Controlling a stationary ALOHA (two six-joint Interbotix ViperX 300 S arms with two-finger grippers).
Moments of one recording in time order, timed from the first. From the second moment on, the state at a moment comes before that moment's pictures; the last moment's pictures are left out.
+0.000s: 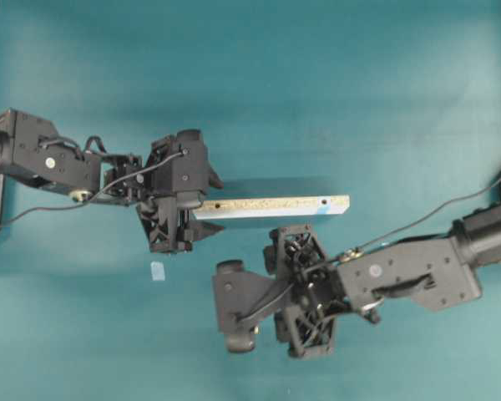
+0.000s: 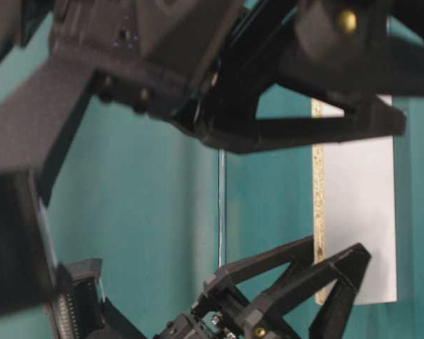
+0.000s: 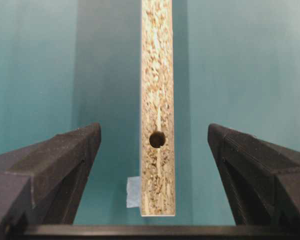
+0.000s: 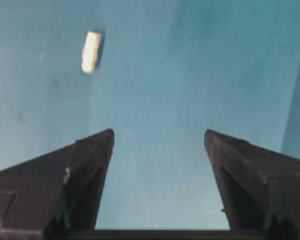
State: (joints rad) left arm -0.02 0.07 0.78 -0.06 -0.10 0.00; right arm 0.32 0.22 0.23 -0.11 0.66 0.43
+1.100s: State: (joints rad) left arm -0.03 0.13 0.78 -0.06 -0.19 0.00; right arm 0.35 0.45 -0.02 -0.09 0.78 0.55
